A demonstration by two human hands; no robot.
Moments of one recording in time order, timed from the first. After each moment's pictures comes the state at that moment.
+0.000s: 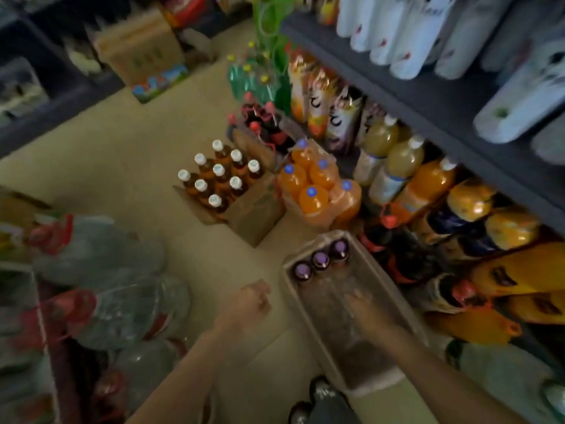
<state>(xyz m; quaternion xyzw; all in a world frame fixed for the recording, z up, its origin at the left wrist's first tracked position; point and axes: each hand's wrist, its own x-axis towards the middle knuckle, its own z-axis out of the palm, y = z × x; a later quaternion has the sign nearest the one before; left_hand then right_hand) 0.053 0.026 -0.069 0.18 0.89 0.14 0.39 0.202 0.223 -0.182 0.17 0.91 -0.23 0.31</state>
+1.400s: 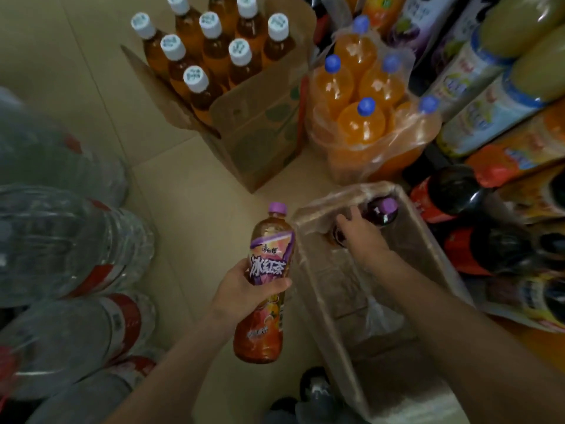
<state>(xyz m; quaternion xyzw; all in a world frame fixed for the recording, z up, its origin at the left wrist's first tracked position) 0.049 -0.010 -0.278 -0.14 0.76 0.46 0.43 0.067 0.222 -0.370 0.14 0.95 -0.08 0.27</state>
